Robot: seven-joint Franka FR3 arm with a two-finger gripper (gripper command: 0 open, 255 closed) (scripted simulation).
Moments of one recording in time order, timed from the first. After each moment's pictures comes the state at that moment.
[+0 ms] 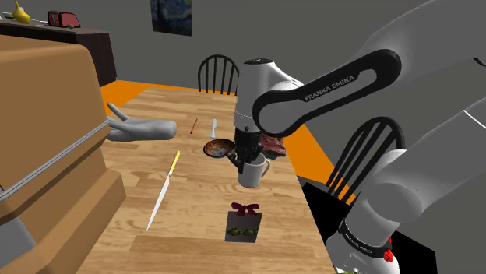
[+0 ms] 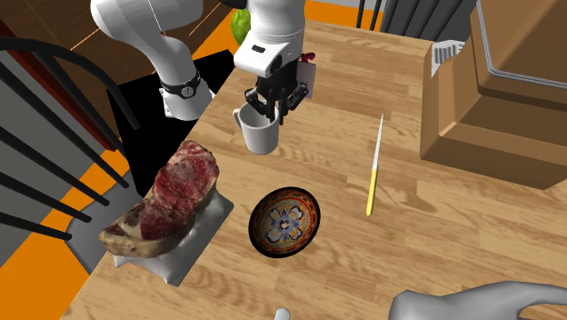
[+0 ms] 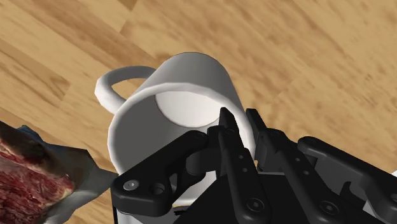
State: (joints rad) arm -0.05 -0.40 0.42 -2.61 0.12 2.25 0.55
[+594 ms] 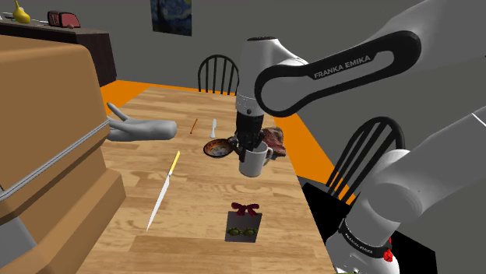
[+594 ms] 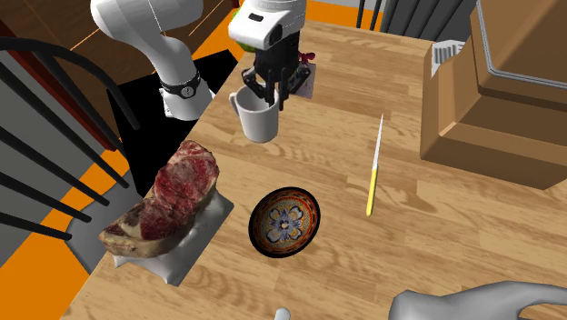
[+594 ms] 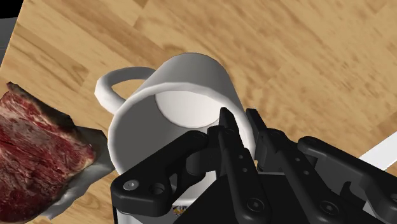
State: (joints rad) arm -0.04 -0.46 0.39 -2.53 0.12 2.11 0.53
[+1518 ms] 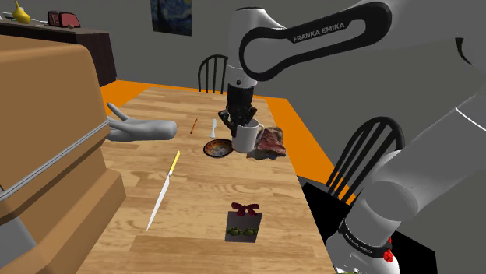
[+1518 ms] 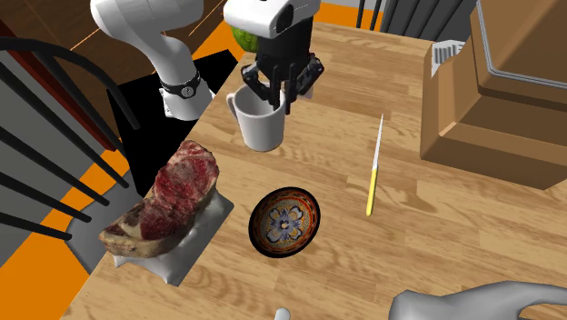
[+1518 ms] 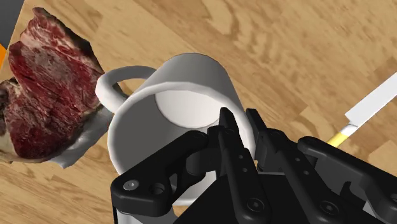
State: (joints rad) arm -0.10 -0.33 0.35 -2.28 0.05 1.99 0.49
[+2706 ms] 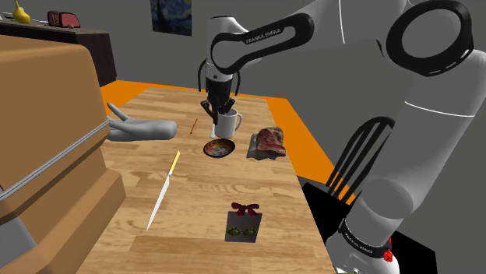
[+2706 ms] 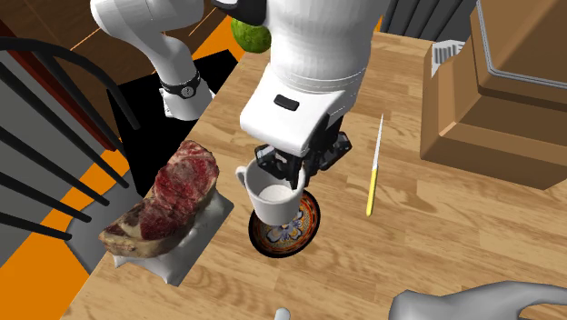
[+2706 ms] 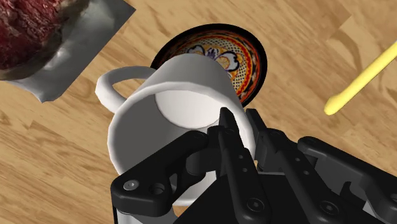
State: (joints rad) arm -0.17 0.07 0.32 -1.92 -0.10 2.01 0.47
